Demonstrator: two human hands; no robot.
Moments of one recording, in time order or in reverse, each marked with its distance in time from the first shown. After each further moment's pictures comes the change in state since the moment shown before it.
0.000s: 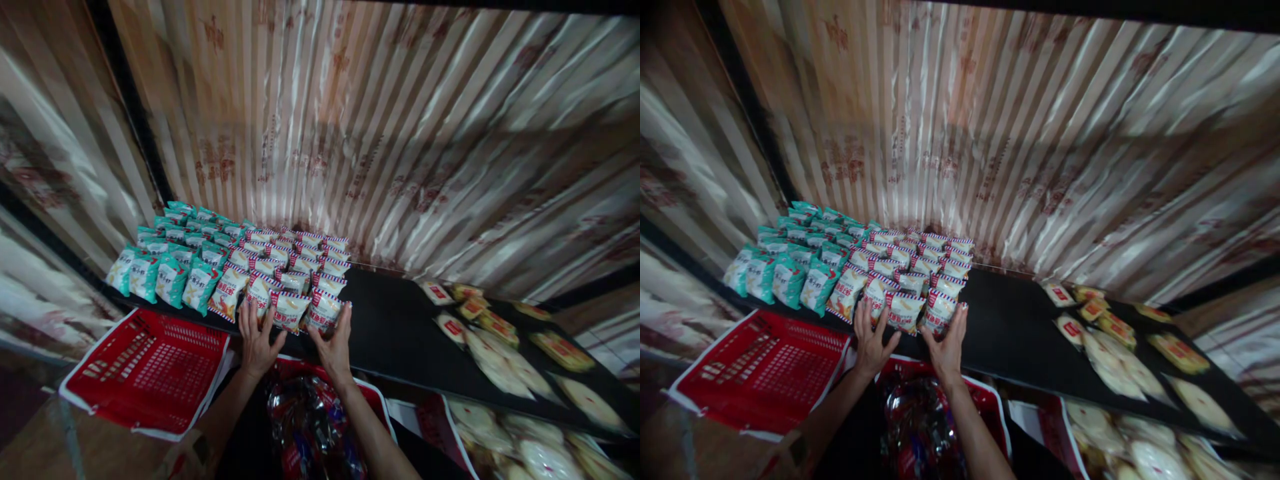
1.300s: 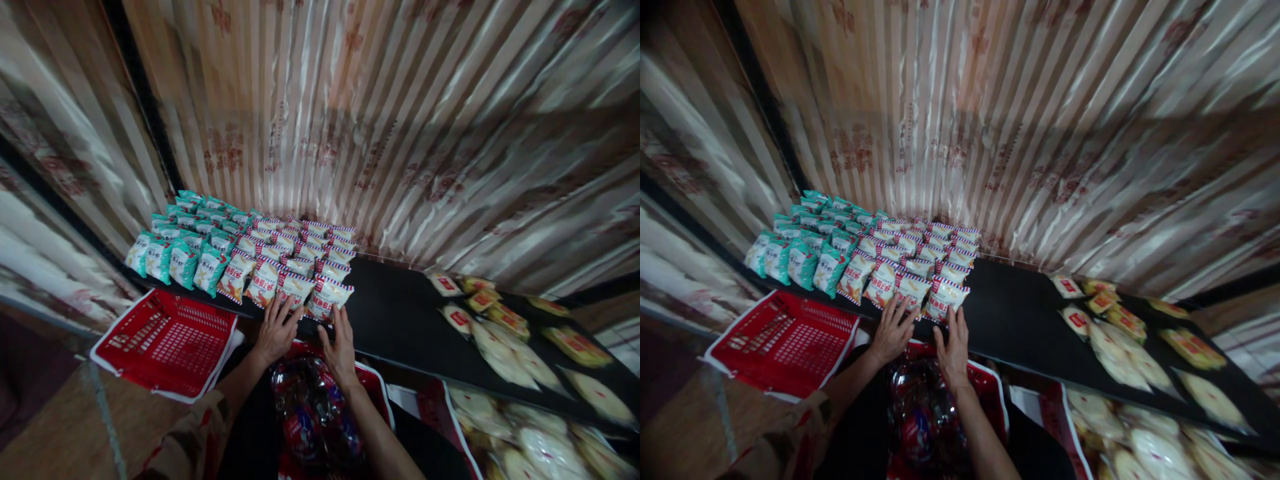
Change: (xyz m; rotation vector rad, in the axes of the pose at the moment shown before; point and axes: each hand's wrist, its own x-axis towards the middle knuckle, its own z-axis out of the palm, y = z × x) left_hand -0.012 0.018 0.003 0.033 -0.203 0.281; right_hand -0.036 0.024 -0.016 -0.139 -0.139 -0.093
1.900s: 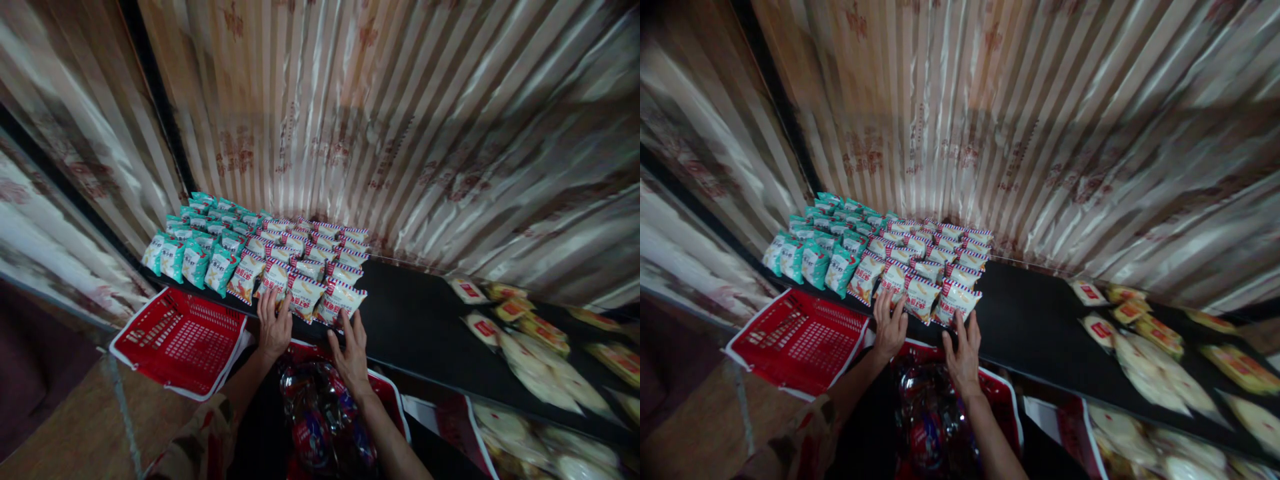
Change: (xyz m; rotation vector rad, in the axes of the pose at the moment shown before) left_hand 0.005 -0.015 -0.006 -0.011 0.217 -0.260; right_hand 0.001 -0.004 -0.004 -0.022 -0.007 -0.038
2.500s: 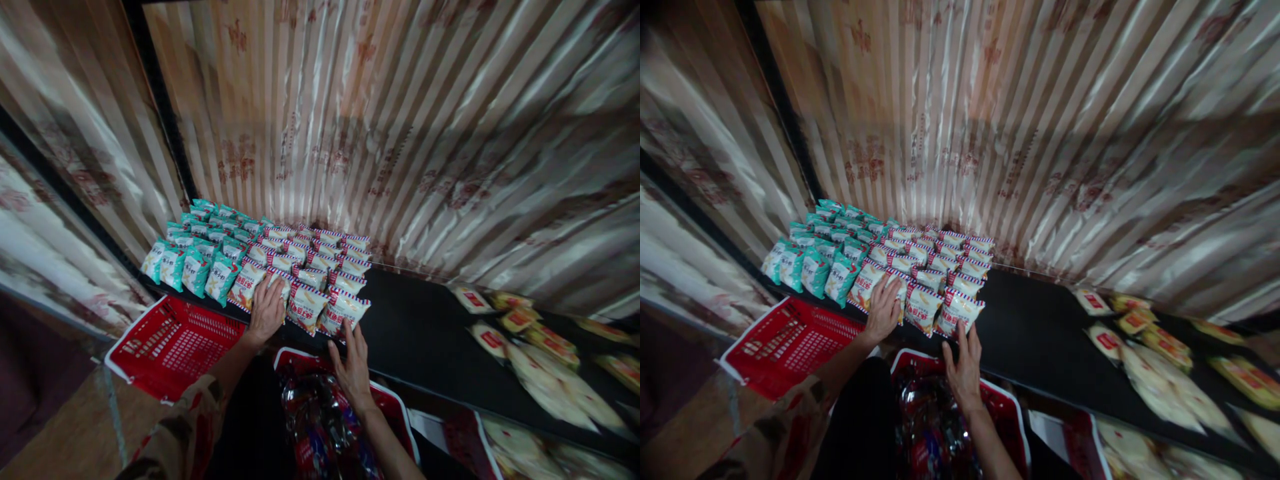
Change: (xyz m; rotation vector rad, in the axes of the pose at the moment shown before) left_hand 0.054 -0.042 -0.002 -0.026 -0.114 0.122; right_hand 0.000 0.004 0.011 -0.009 0.007 -0.006
